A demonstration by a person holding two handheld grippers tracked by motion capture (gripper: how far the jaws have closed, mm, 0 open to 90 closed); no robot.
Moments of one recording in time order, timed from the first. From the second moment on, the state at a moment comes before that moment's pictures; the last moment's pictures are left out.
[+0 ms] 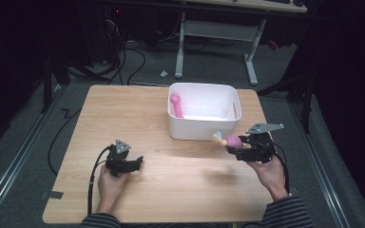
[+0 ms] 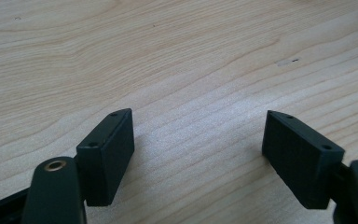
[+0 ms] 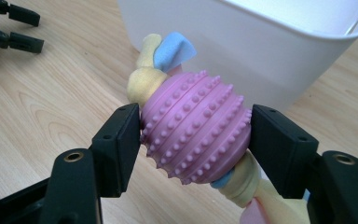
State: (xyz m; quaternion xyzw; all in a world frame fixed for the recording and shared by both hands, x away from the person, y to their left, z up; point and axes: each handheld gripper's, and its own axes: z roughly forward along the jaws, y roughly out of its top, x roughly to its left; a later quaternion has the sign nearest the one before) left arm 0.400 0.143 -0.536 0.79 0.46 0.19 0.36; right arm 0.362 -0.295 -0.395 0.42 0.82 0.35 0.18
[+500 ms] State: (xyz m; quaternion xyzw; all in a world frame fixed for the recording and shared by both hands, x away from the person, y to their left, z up) left arm 0.399 0.142 -0.536 0.79 0.46 0.19 0.36; right arm 0.373 -0.297 -0.363 0.42 0.81 0.36 0.19
